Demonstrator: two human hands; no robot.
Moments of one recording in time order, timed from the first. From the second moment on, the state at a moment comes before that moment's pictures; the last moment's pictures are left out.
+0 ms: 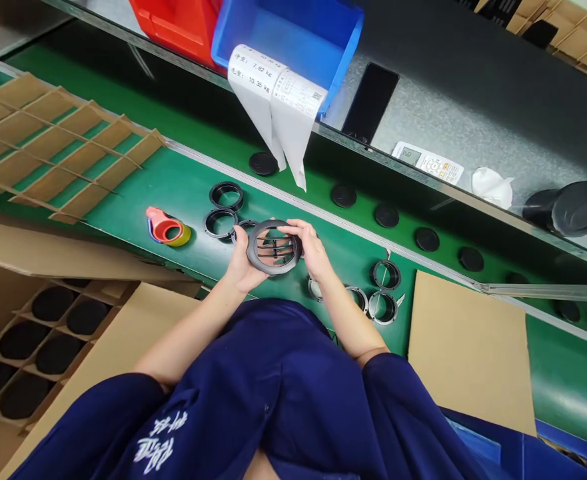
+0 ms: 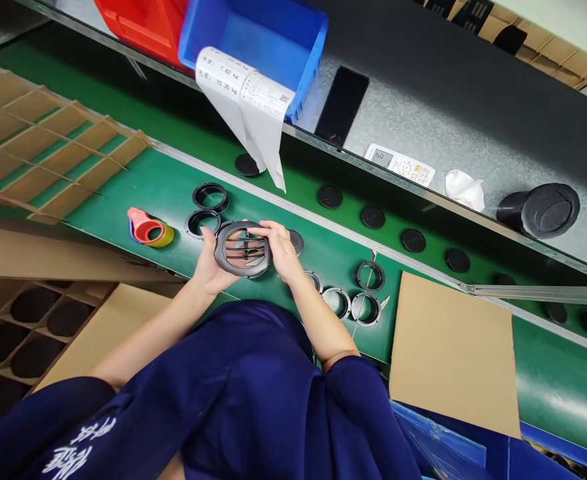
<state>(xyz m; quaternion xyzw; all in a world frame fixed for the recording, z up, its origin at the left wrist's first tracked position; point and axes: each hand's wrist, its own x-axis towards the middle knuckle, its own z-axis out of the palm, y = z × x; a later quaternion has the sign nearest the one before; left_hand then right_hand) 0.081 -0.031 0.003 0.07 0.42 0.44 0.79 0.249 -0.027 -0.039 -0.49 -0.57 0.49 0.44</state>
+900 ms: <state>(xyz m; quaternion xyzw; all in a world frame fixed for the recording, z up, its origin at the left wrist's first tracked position) -0.019 -0.057 -0.106 -0.06 0.74 0.33 0.59 0.150 -0.048 -0.171 -0.56 -0.77 0.31 0.04</state>
